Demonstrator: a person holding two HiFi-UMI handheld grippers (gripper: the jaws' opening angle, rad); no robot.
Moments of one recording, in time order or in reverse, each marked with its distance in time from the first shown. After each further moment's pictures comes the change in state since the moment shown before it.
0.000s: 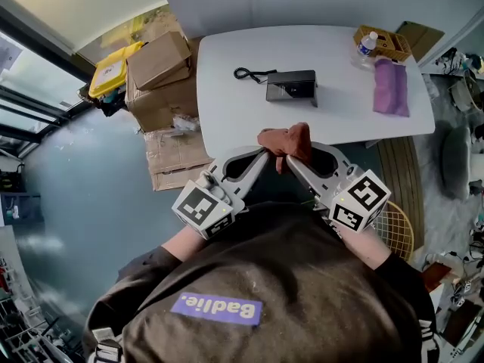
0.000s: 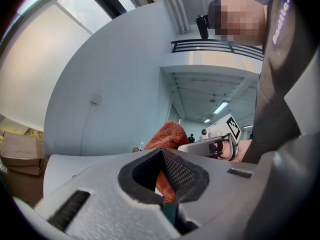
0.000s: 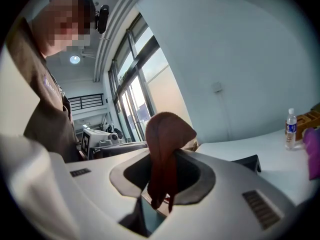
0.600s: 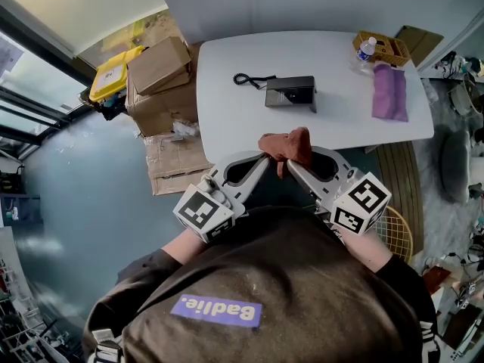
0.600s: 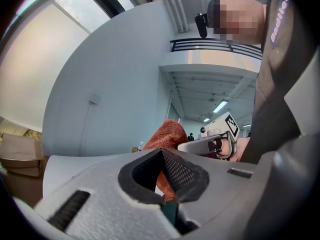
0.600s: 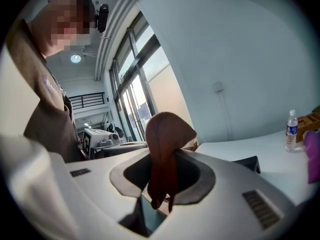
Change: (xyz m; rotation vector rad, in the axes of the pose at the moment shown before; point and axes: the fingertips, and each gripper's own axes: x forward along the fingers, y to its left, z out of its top) left arm 0.004 -0.002 -0.002 0.007 0.009 -0.007; right arm -0.002 -0.004 0.001 -0.010 0.017 0.013
